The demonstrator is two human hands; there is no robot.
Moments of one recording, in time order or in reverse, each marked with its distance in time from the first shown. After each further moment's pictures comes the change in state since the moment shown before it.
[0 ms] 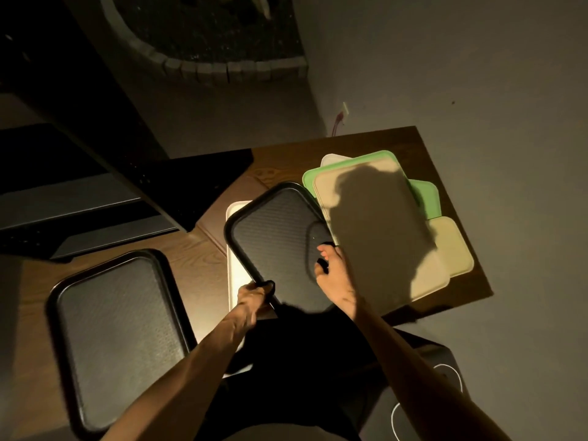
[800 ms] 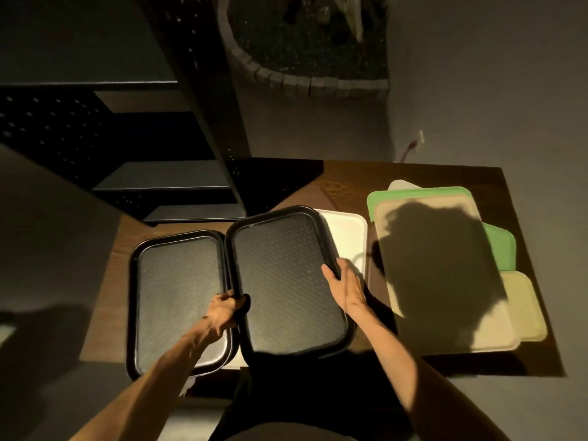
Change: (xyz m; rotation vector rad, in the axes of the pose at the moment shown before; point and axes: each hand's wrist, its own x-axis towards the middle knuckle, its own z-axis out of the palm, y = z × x) left_hand -0.039 -0.011 -0.145 -0.001 0.168 0.105; right_hand 0.012 -0.055 0.047 -0.032 -0.300 0.070
